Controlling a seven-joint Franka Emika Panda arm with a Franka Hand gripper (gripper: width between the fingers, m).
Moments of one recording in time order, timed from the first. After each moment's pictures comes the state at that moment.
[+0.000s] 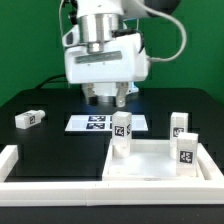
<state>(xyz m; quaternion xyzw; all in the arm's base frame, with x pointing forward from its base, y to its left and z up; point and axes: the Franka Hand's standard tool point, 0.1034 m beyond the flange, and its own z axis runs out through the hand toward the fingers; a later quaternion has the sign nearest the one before) 0.472 -0.037 0.100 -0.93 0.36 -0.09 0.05</state>
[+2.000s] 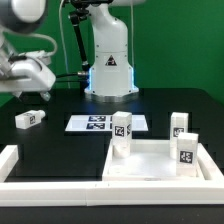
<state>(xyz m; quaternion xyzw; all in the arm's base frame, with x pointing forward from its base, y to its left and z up) 0.310 -0.219 0.060 -0.90 0.25 0.32 0.17</state>
